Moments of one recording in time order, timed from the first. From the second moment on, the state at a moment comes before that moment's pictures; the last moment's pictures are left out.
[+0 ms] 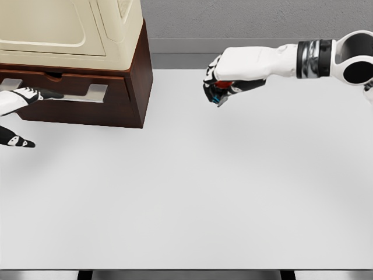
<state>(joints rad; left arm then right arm) -0.64 1.29 -0.91 -1.48 0.19 -0.61 -0.20 -1.25 -0.71 1.20 -1.37 0.08 -0.61 0.45</state>
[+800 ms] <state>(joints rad) -0.65 1.22 -0.89 -1.44 0.21 -0.61 -0.20 -1.28 -0.67 1.20 -1.42 0.03 -0.61 0.45</state>
